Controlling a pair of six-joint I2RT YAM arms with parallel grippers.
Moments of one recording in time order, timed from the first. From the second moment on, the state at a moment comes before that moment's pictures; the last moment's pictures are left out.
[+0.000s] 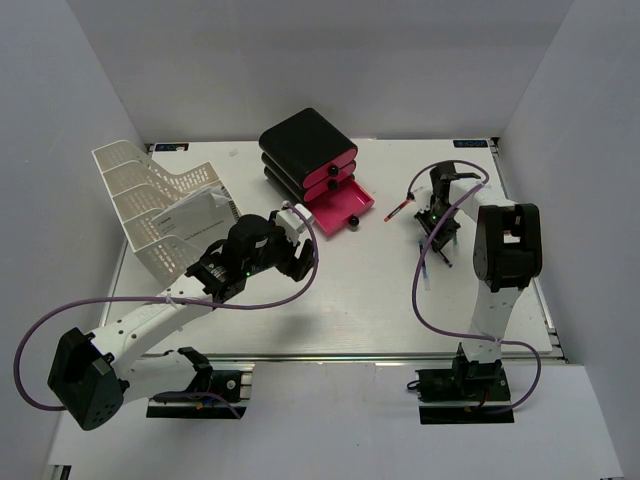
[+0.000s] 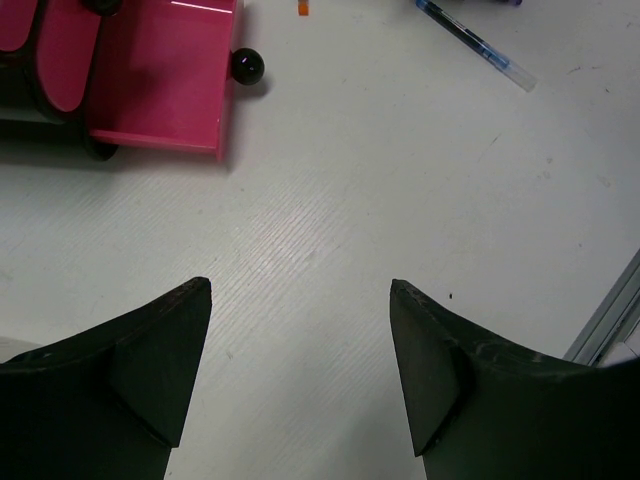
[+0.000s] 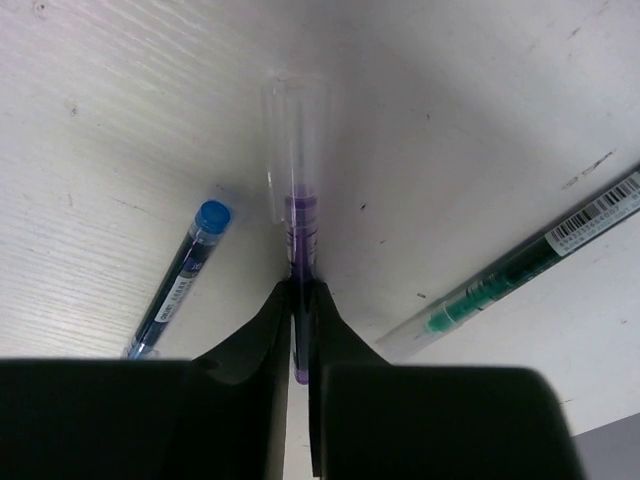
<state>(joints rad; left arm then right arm) -0.72 1.11 0.79 -0.11 0.14 0.04 0.09 2.01 1.42 -0.86 -0.04 -0.49</state>
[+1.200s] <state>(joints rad) -0.72 1.07 0.79 -0.11 -0.06 0.06 0.47 1.85 1.58 -0.54 -0.24 -1.09</state>
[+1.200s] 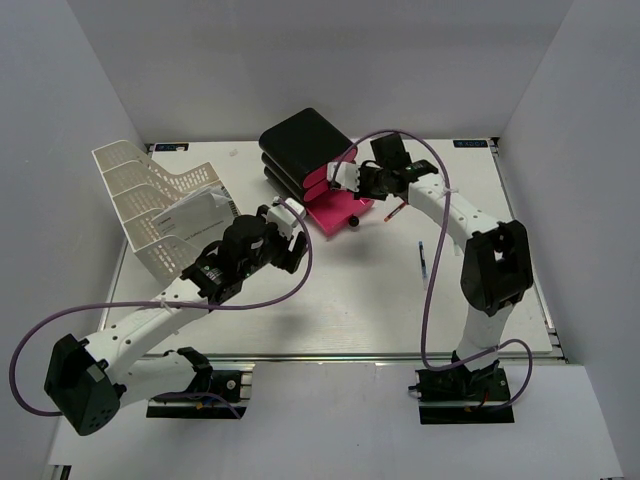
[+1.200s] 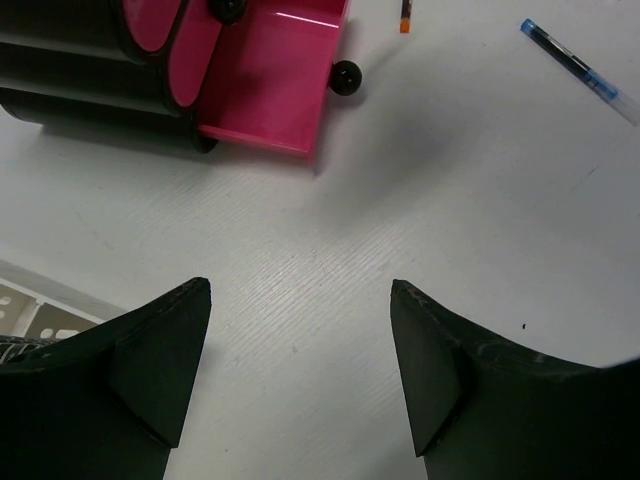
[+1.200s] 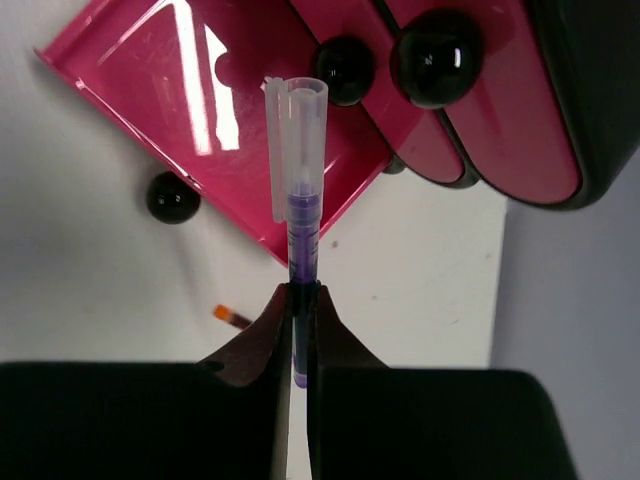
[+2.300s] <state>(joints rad) -0.72 1.09 0.78 -0.11 -0.08 0.07 0.56 2.00 1.52 -0.37 -0.18 -1.37</state>
